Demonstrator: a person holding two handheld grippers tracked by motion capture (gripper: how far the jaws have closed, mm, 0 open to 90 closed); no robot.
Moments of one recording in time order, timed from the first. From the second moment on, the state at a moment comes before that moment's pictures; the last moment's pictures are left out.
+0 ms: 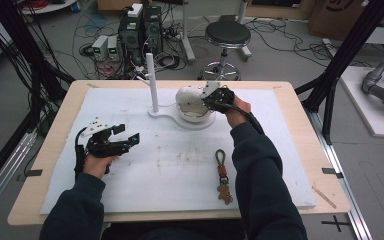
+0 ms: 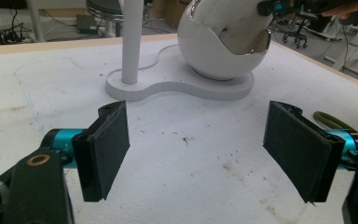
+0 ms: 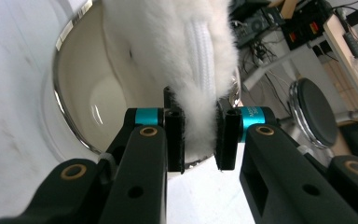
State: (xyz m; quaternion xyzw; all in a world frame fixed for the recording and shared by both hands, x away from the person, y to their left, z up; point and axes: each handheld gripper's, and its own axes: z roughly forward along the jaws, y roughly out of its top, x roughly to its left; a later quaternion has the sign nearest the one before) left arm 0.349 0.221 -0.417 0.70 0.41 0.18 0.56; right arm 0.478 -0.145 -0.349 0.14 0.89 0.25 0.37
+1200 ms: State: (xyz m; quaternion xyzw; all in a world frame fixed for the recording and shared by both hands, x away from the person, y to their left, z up) left arm 0.349 0.222 -0.417 0.69 0.41 0.19 0.56; right arm 0.432 -0.214 -0.325 0.32 0.81 0.43 0.24
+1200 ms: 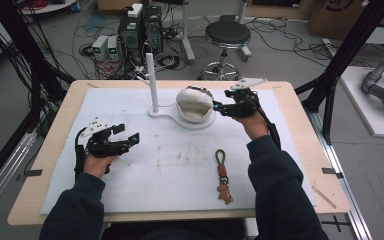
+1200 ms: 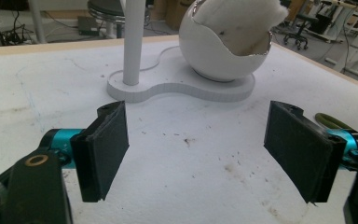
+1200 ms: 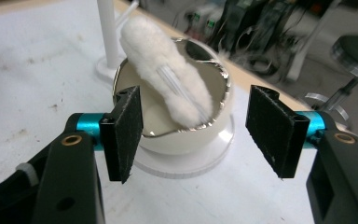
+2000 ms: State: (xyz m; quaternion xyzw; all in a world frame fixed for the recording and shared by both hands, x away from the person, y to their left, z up) left arm 0.346 0.226 -0.418 0.69 0.42 0.19 0.55; right arm 0.352 -0.282 -0.398 0.40 0.79 0.41 0.21
